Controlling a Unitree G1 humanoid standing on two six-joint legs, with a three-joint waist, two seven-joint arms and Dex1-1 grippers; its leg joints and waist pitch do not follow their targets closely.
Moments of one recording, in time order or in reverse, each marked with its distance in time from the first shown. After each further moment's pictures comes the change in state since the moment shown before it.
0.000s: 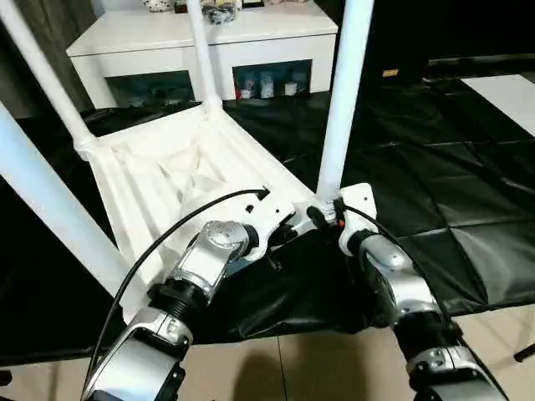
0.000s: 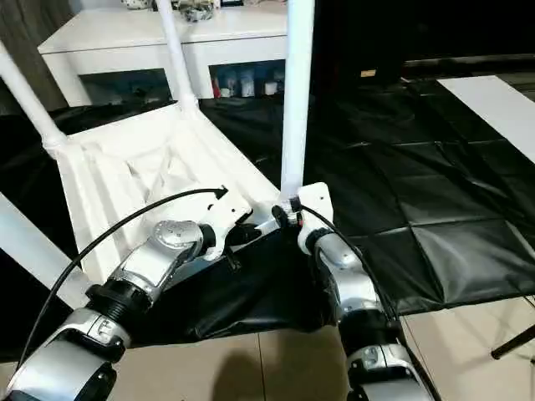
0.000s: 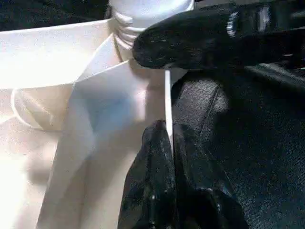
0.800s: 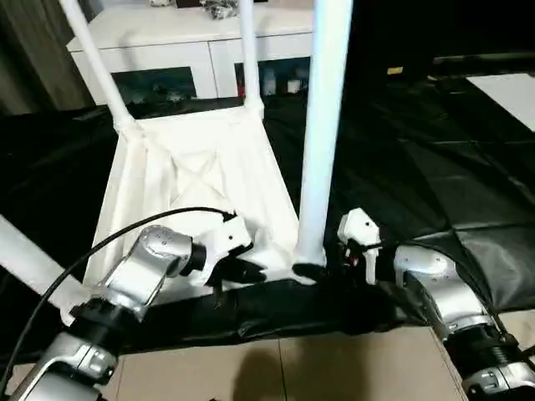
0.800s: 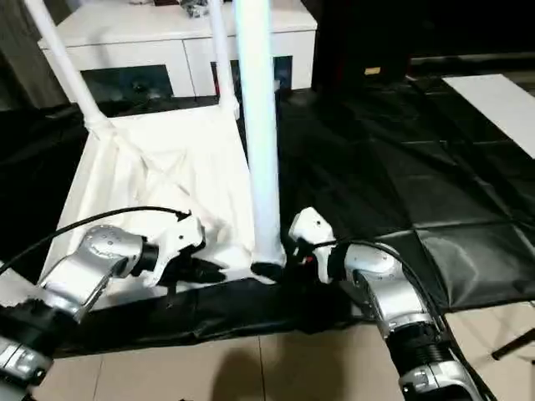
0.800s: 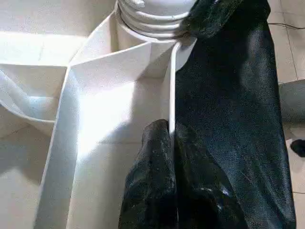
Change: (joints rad) left arm 0.175 0.325 -0.059 -0.350 -0.114 0.102 -0.492; right arm 0.070 -0.289 0.181 -0.158 0.088 -0.050 0.711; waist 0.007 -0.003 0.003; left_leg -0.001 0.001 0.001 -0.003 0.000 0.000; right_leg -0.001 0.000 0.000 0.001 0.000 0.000
